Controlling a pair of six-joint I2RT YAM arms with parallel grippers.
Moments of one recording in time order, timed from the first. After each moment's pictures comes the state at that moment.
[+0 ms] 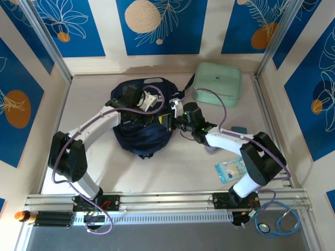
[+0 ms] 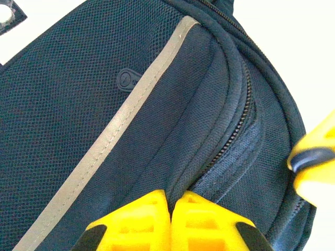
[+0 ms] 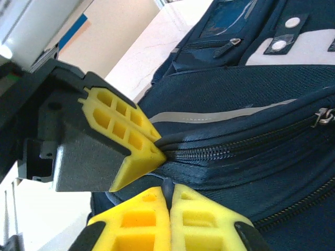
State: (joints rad) left arm -0.50 1.65 1.32 -0.65 0.22 0.03; right arm 0.65 1.56 0.84 0.33 -0.33 0.46
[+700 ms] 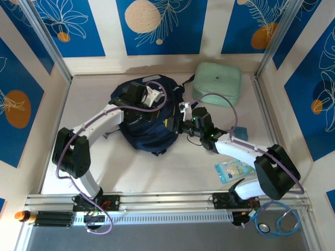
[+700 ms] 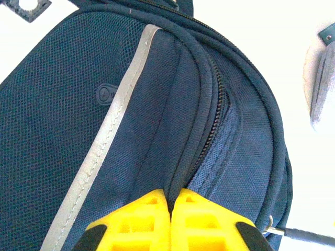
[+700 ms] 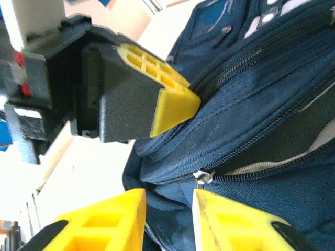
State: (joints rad) left arm -0.50 1.69 1.34 -0.51 0.31 0.01; right arm 0.61 1.38 0.72 0.28 -0.34 0.60
